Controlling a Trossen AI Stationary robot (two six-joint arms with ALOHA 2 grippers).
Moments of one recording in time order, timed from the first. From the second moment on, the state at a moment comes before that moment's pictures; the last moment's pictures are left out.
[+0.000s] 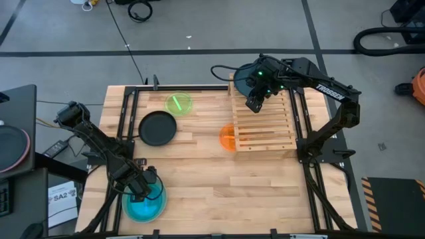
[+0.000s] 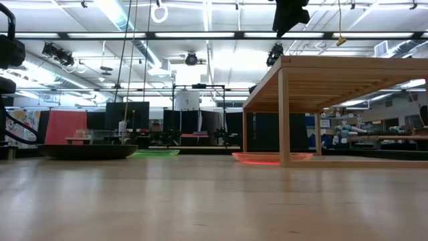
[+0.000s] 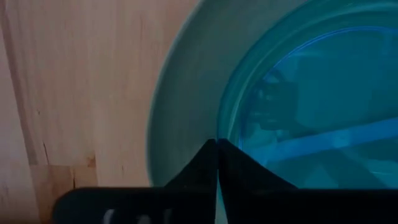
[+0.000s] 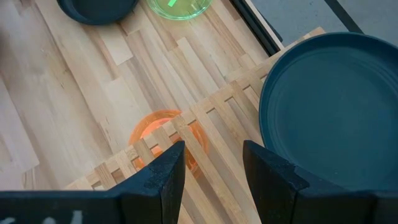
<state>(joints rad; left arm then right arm) -0.82 1.30 0.67 -0.79 -0.04 -0.88 -0.34 1.52 1.86 -1.36 0.08 0.19</state>
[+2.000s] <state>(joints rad) -0.46 0.90 0.67 -0.78 -0.81 -0.87 -0.34 1.52 1.86 -1.06 0.08 0.18</state>
